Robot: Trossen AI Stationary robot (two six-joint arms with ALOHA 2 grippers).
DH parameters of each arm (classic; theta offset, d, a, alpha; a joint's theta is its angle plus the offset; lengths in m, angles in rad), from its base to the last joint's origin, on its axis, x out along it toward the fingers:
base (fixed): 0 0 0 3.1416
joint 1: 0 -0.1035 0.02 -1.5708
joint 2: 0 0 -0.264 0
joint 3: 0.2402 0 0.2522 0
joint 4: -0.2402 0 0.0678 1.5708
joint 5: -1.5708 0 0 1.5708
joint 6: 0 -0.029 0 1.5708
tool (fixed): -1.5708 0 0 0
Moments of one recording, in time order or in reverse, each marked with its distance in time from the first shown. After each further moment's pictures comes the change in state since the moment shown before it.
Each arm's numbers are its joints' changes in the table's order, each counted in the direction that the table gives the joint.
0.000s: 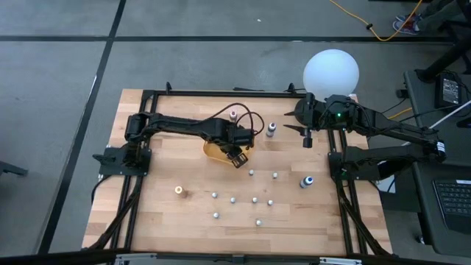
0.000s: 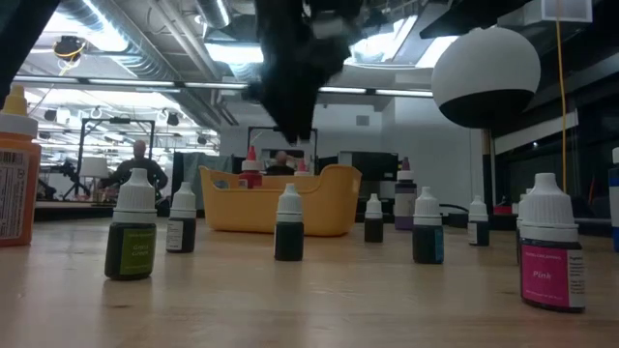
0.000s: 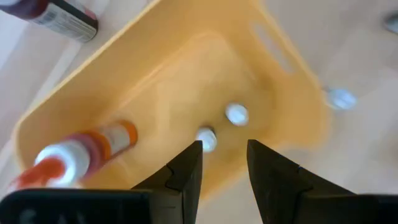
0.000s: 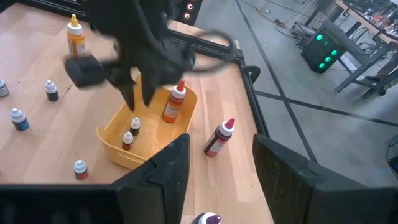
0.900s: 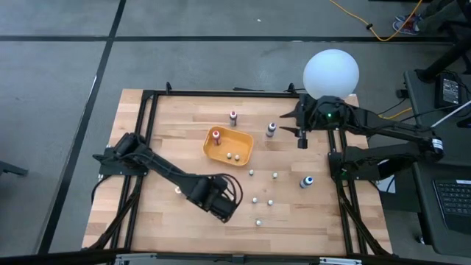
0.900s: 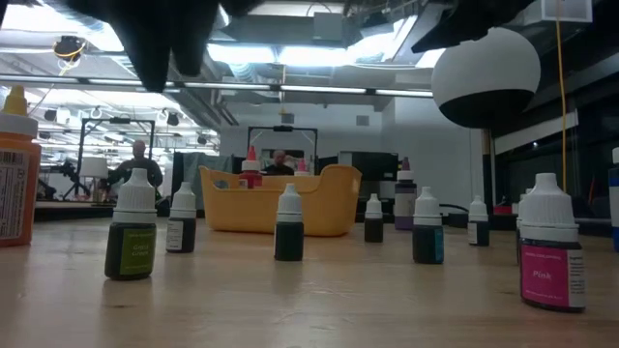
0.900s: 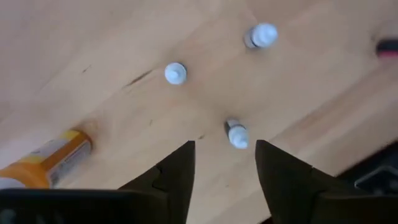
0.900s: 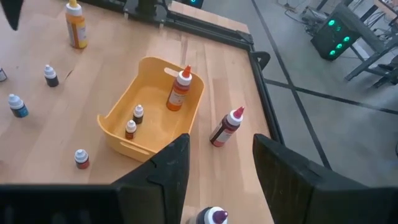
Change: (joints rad) left arm 0.488 0.004 -0.016 -0.088 0.090 0.846; right arm 0.000 -0.074 -0.001 0.002 -0.001 0.002
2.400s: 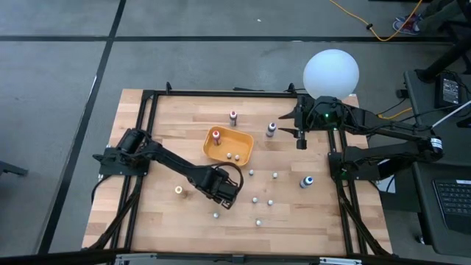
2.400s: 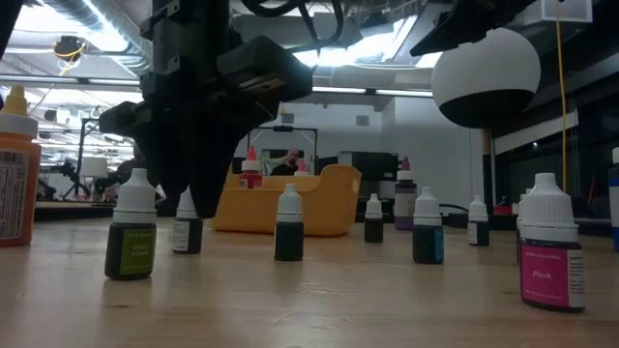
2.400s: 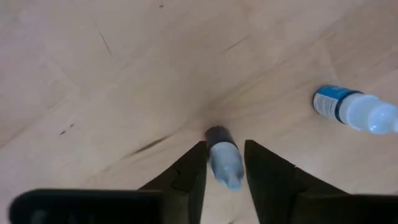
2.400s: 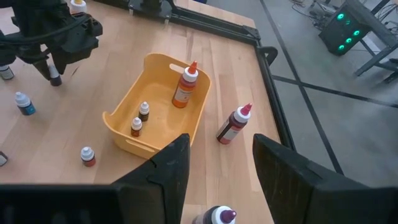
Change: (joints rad) left arm -0.126 -0.006 -0.325 0.340 0.047 -0.073; right arm 0.000 -0.017 0.000 -0.003 -0.016 -0.011
